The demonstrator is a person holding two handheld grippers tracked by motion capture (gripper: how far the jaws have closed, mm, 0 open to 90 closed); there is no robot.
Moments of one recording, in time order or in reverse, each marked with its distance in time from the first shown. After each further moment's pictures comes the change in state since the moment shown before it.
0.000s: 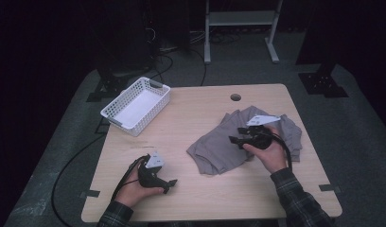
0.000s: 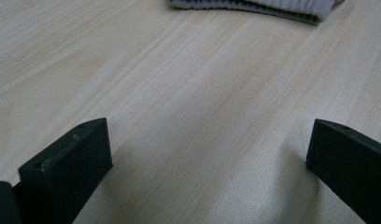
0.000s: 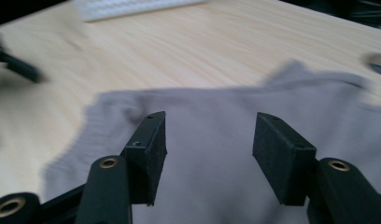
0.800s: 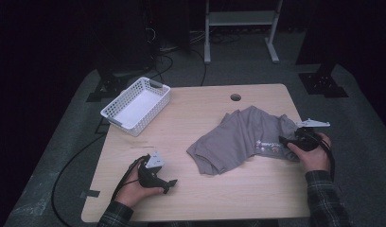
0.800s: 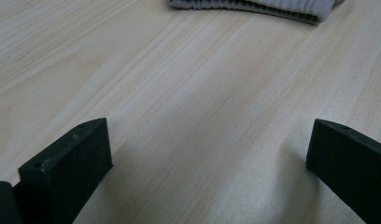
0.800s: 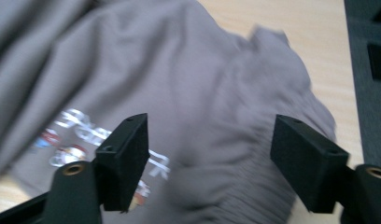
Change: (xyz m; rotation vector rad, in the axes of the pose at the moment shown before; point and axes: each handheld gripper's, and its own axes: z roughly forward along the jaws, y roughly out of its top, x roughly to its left) left arm 0.000 0.000 0.000 0.002 0.002 0.000; right arm -0.108 -0.078 -0.063 0.108 -0.405 0.233
